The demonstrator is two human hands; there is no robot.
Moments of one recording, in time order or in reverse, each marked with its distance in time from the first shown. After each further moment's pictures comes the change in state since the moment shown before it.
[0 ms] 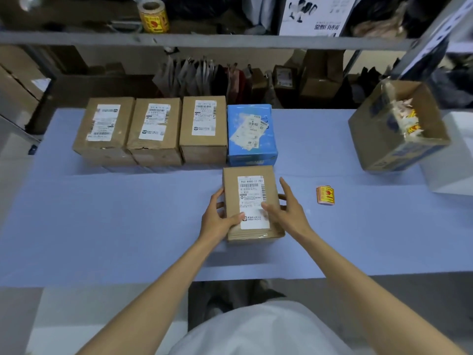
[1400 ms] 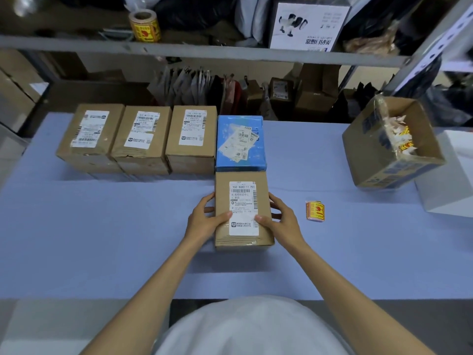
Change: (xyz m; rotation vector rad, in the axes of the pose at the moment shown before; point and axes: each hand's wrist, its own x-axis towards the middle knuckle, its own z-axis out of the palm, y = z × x) left_hand 0.027 0.019 0.015 0.099 0.078 -0.023; right_hand 0.030 0.026 -0.027 0.098 -0.048 -0.112
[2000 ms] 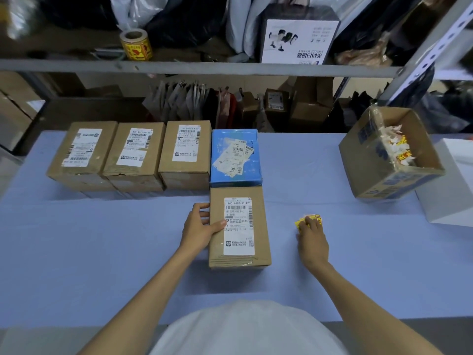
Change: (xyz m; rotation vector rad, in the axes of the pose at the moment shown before) left_hand 0.023 0.015 0.002 -0.040 0.012 0.038; right_hand 0.032 0.069 -0.062 -0.963 0.212 0.047
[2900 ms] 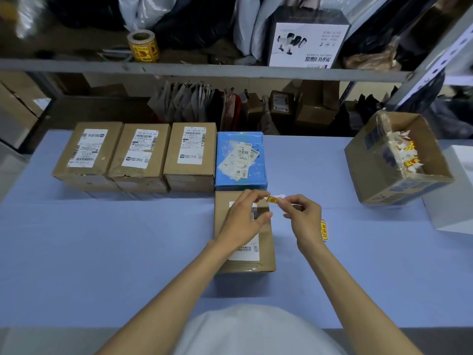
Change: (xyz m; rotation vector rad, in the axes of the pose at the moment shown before) left_hand -0.005 0.055 0.054 0.312 -0.172 0.551; right_hand -0.001 -0.106 -0.088 1.203 0.126 0.168
